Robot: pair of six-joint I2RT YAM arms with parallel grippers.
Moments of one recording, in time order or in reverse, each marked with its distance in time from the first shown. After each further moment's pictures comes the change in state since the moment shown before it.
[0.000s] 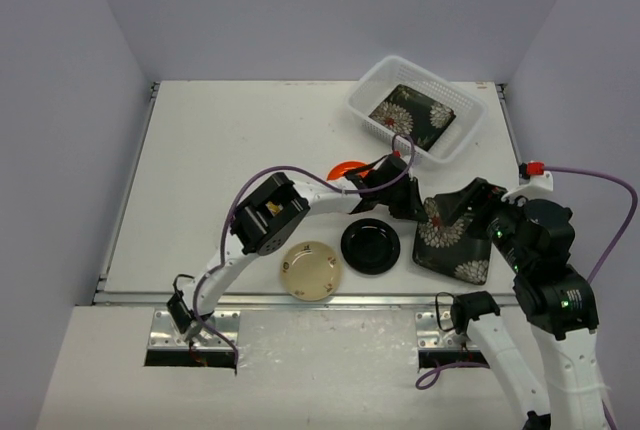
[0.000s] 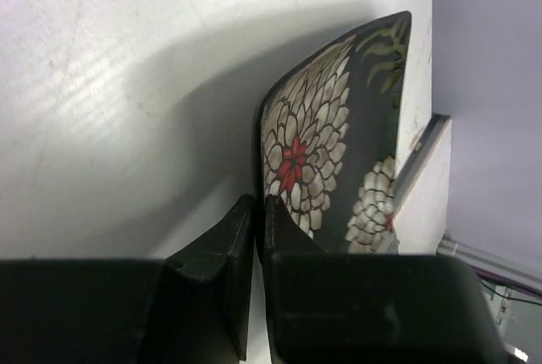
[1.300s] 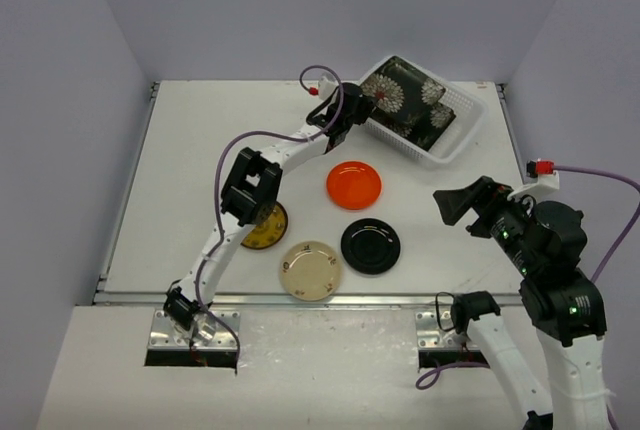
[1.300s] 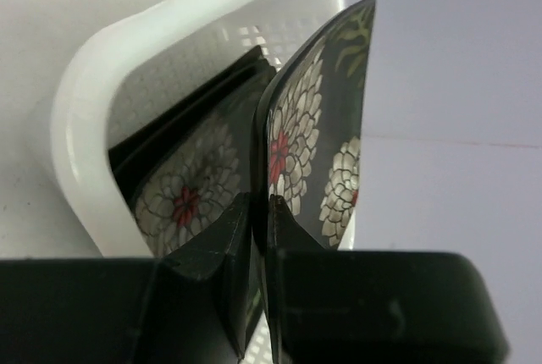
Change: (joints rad) left arm 0.313 0.165 0.454 -0.005 -0.624 -0.485; right arm 0.000 -0.001 0.052 0.015 -0.063 0.027
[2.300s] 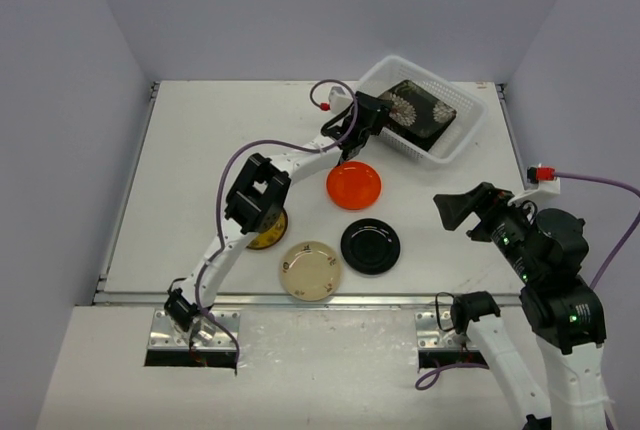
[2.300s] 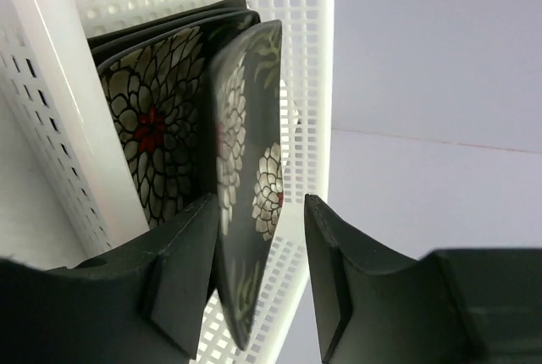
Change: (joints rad) left arm -0.094 -0.038 -0.060 0.032 -0.130 -0.131; right arm 0.000 -0.040 -0.019 0.007 -0.007 -0.019
